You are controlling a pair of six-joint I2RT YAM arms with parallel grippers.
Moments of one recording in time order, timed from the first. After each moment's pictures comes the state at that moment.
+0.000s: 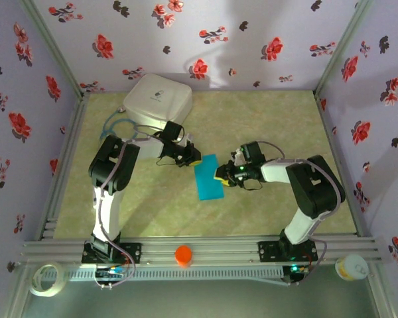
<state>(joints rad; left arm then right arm) -0.52 2.10 1.26 -0.17 0.69 -0.75 0.41 1.70 0.70 0.03 -0.77 0.87</state>
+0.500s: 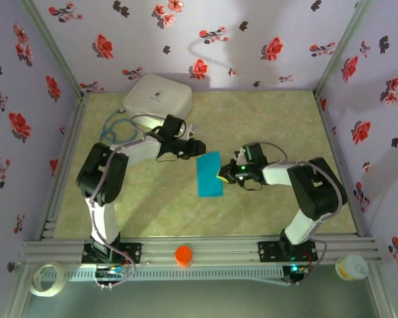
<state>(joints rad) -0.57 1.90 1.23 -0.19 0.59 -0.62 0.40 1.67 0.64 0.14 -0.70 0.97</state>
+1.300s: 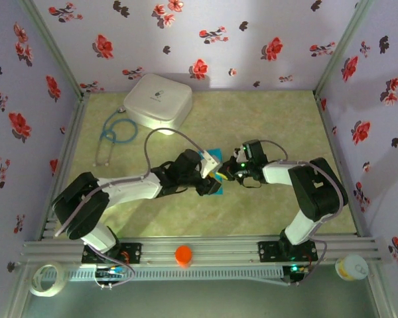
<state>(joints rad) -0.97 1.58 0.86 0.05 0.21 -0.08 0.40 1.67 0.68 0.13 -0.70 1.00</state>
